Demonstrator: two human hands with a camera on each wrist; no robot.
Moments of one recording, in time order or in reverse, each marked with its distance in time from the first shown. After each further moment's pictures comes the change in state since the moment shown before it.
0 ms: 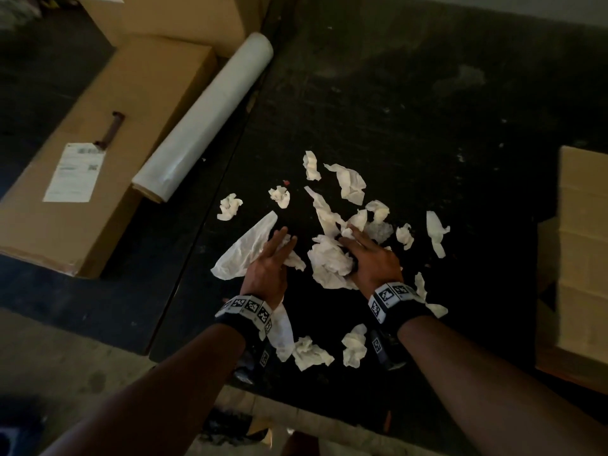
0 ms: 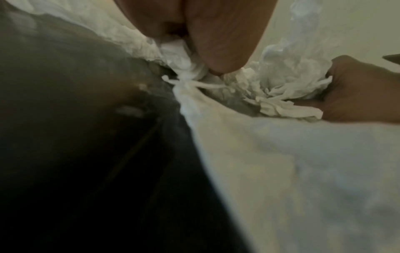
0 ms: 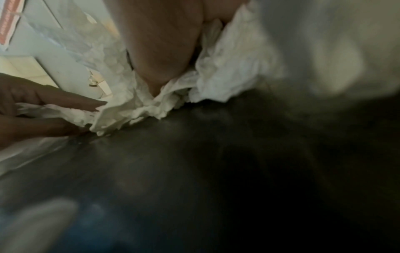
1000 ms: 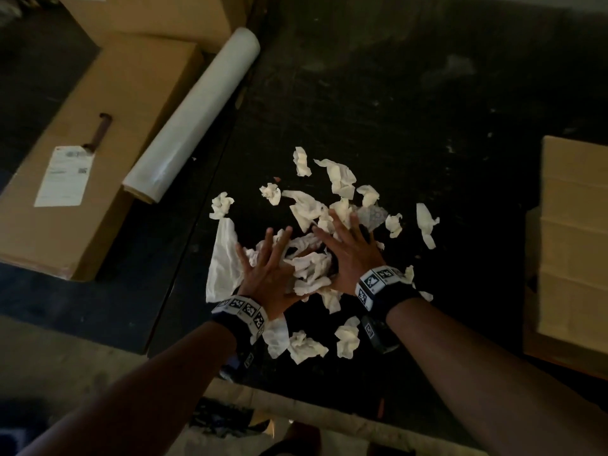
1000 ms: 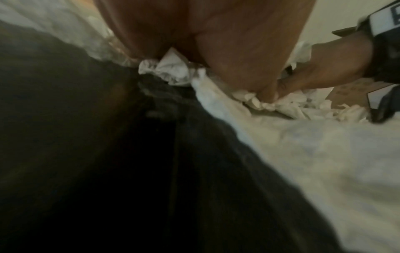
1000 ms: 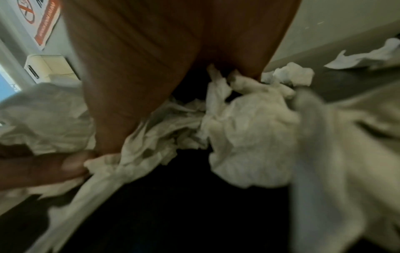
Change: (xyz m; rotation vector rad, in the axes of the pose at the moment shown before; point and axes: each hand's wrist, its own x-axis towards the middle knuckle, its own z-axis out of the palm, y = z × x) left_hand -0.006 0.020 -0.003 0.528 -0.395 0.054; right_hand 0.011 -0.014 -0.007 -0.264 -0.317 -0.072
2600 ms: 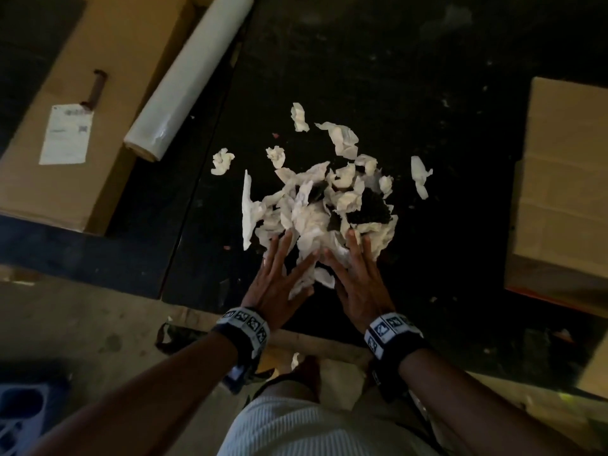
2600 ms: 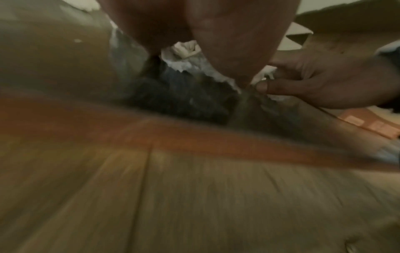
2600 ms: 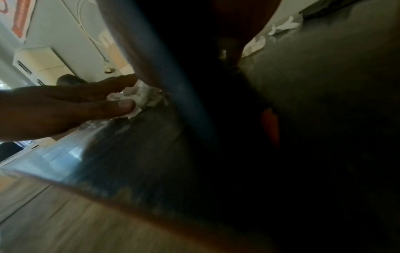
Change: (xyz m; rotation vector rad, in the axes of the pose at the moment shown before) left_hand -0.102 0.029 0.054 -0.235 0.184 0.175; right_hand -0.146 -0.043 0.083 0.243 0.310 0.003
